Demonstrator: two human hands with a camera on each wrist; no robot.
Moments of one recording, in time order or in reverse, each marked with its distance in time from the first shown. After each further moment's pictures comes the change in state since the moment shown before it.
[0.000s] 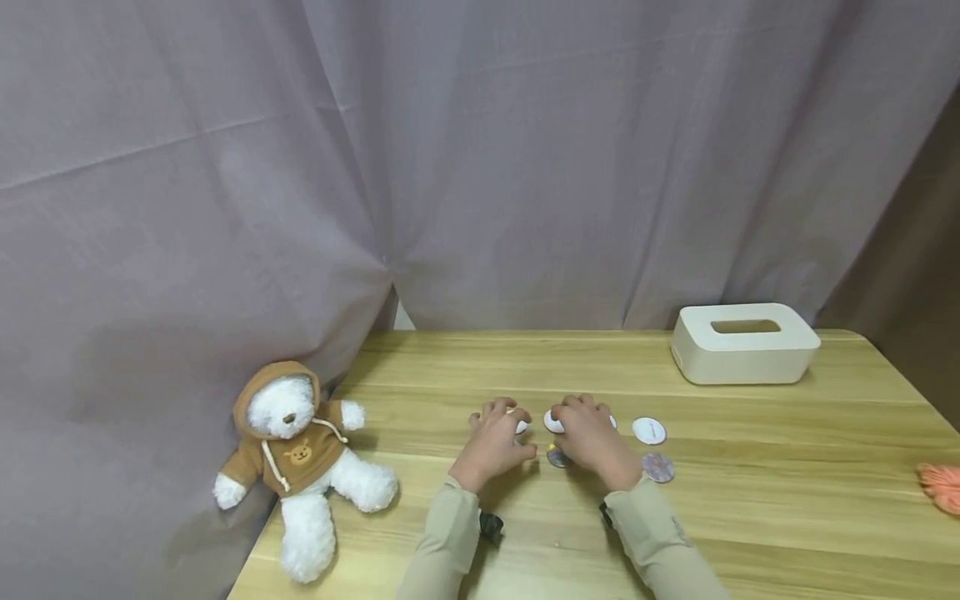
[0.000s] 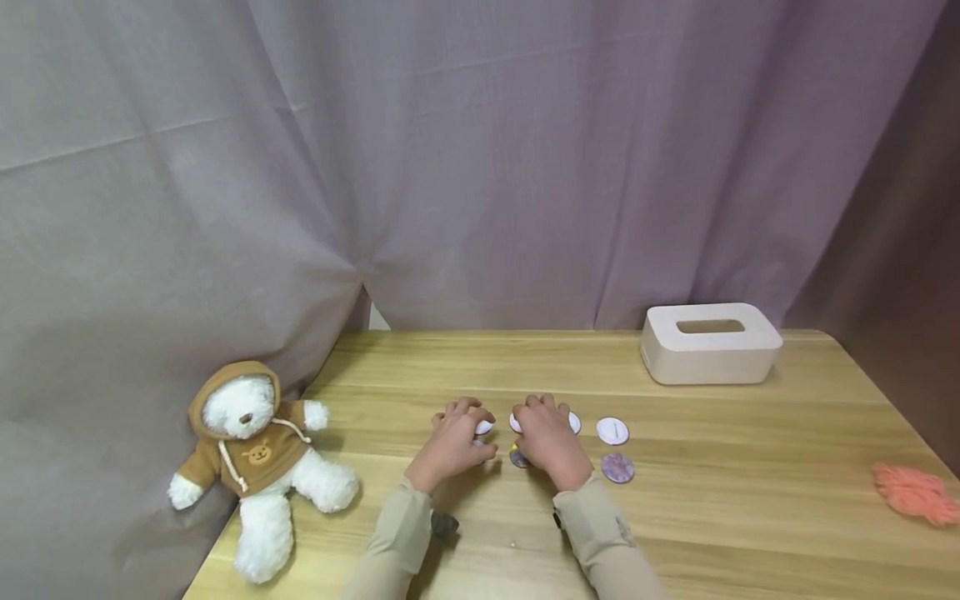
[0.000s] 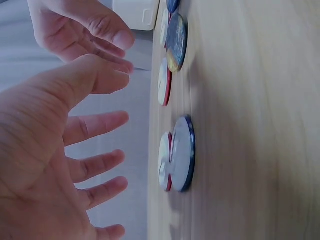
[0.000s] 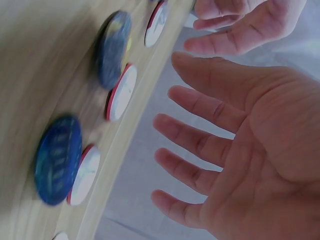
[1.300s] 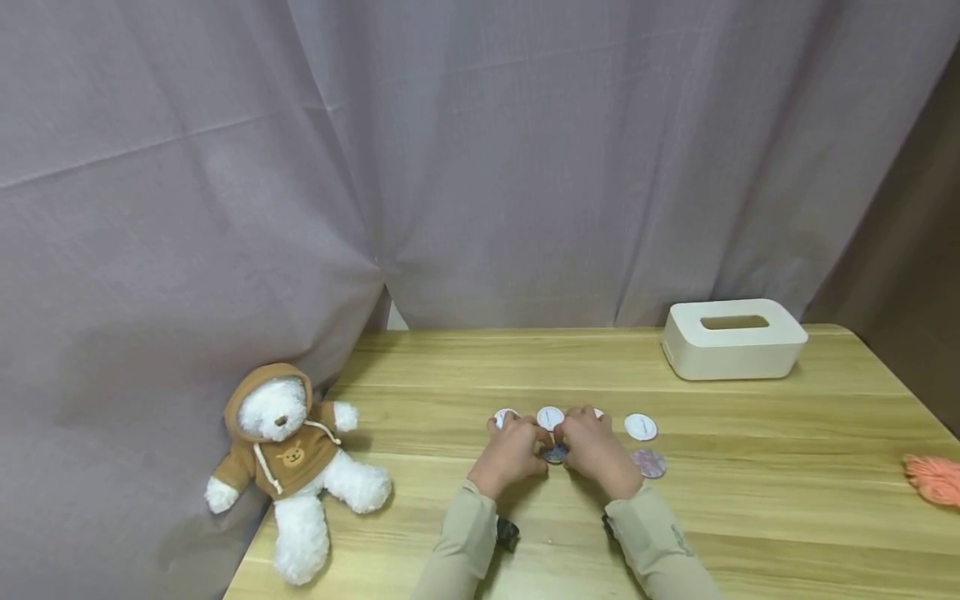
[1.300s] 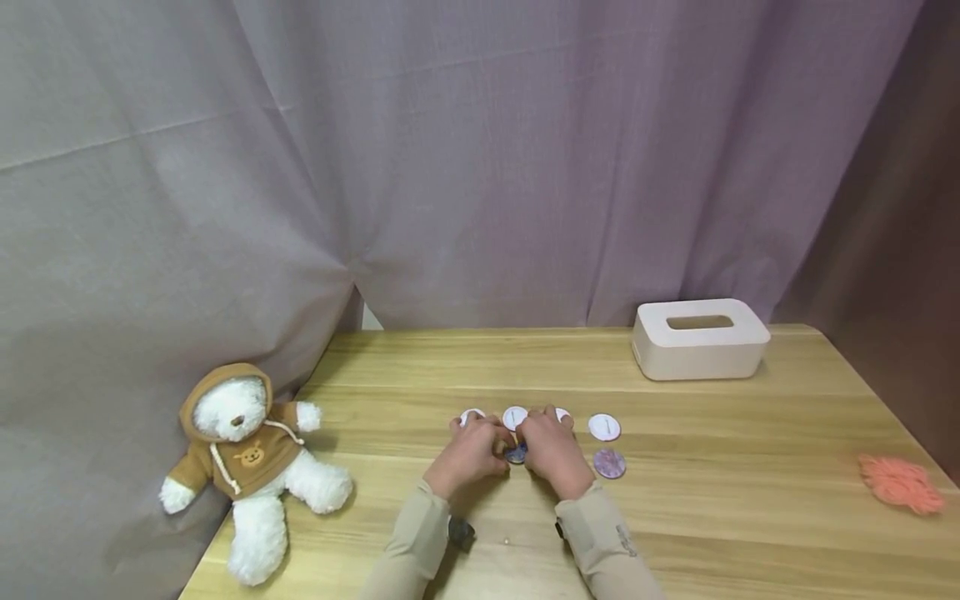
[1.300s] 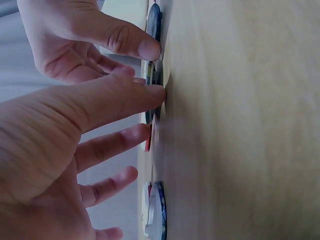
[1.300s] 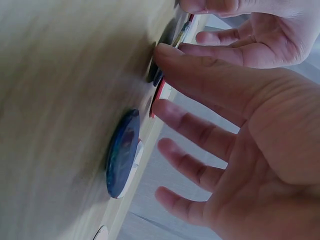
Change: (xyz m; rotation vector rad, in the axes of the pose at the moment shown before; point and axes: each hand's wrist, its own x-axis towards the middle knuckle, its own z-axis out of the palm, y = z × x) left_hand 0.007 0.027 0.024 0.056 -0.029 0.108; right_hand -0.013 0.014 0.012 0.002 -0.032 0.013
